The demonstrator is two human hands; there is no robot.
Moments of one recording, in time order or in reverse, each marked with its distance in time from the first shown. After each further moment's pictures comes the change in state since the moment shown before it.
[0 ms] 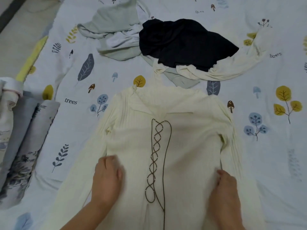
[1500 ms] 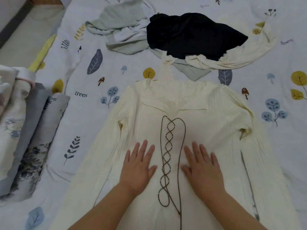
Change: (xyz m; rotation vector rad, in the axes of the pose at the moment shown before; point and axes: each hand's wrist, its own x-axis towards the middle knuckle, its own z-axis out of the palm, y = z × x) left_hand 0.002 -0.007 0.043 0.202 -0.308 0.371; right_hand -0.001 -0.023 0.081 -0.632 -0.081 -0.582
